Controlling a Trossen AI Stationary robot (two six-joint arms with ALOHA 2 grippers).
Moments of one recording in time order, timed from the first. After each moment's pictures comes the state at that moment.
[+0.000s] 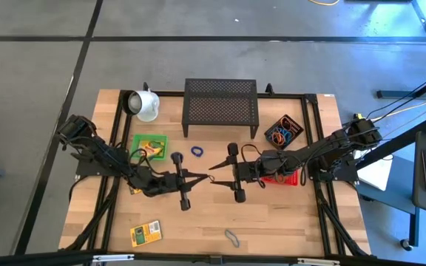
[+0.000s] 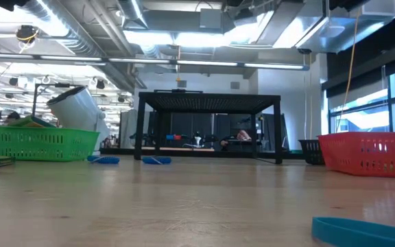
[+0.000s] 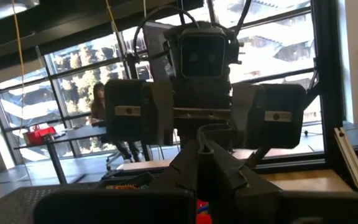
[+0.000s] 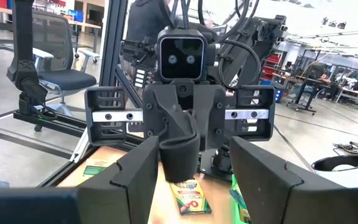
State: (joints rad) left arm -0.53 1.55 0.66 1.16 -0.74 0.37; right arm 0.31 1.58 0.87 0.75 0.12 -0.22
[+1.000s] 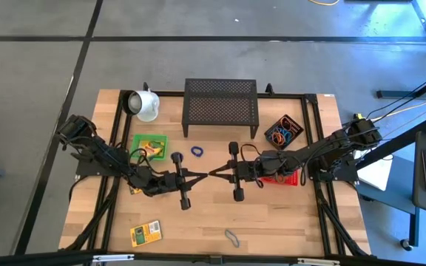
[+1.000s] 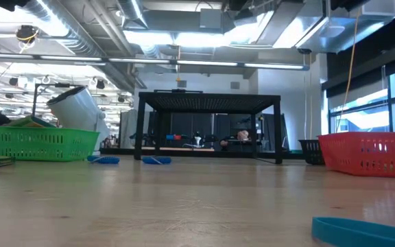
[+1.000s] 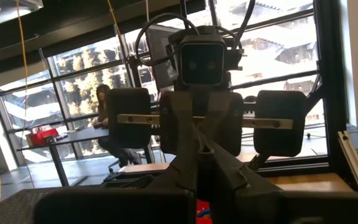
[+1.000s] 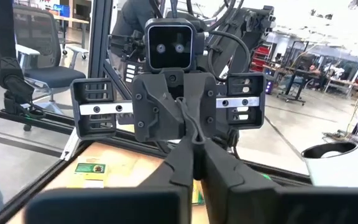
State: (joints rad) left arm -0.53 1.55 0.66 1.18 -0.74 0.38; right arm 0.31 1.58 0.87 0.73 0.17 -0.20
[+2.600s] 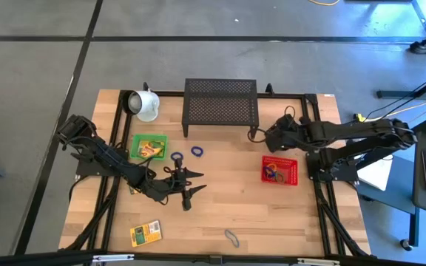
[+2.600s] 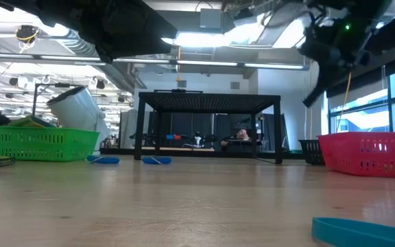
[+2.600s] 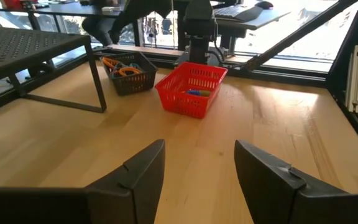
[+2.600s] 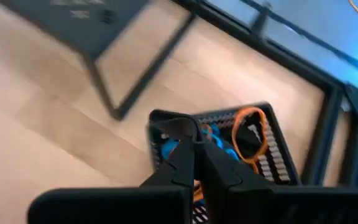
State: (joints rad) left arm -0.54 1.55 0.66 0.58 -0.79 -0.28; right arm 0.03 1.11 0.87 -1.05 0.67 0.90
